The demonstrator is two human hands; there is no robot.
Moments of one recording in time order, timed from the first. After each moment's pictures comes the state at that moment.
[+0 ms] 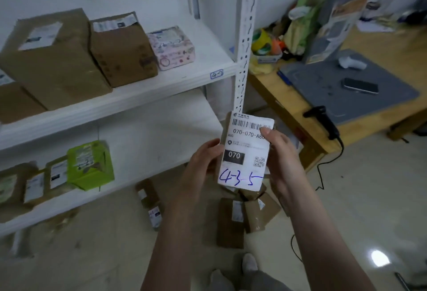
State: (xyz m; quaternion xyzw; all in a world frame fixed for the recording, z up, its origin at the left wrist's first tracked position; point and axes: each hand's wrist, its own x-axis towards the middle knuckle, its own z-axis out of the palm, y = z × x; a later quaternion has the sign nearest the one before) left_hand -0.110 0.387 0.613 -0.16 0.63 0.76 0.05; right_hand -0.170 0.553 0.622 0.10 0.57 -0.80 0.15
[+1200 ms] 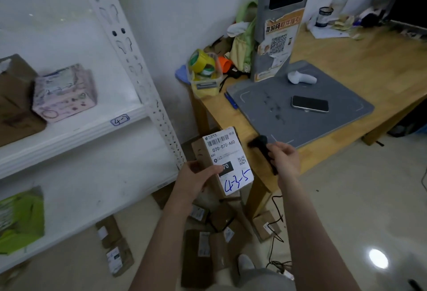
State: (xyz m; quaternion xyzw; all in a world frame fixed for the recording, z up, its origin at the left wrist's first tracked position) left_hand -0.329 0.575 0.567 -0.28 0.68 0.67 0.10; right_hand -0.419 0.785 0.523 0.28 0.66 -0.70 0.02
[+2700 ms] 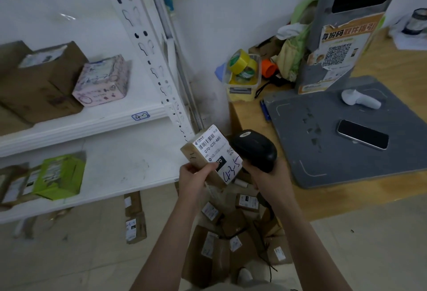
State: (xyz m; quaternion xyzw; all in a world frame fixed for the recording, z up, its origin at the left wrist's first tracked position) left_hand -0.389 0.599 0.544 -0.48 0.56 0.67 -0.10; right_hand -0.449 0.762 0.569 -0.05 0.74 -0.65 0.20
